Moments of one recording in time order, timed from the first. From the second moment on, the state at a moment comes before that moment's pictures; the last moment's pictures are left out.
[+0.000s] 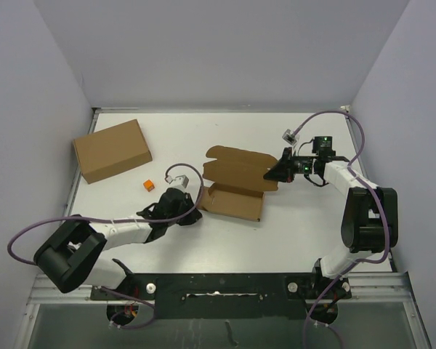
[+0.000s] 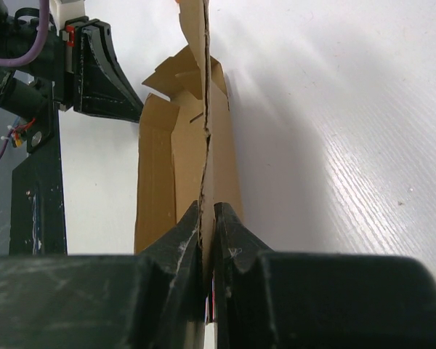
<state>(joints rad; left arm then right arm) -0.71 1.35 0.43 0.24 -0.02 -0.78 -0.01 1.63 1.02 -0.32 -1.21 -0.39</state>
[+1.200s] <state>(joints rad) -0.76 1.55 0.55 0.54 0.08 -0.46 -0.01 1.63 1.02 -0.32 -1.21 -0.39</state>
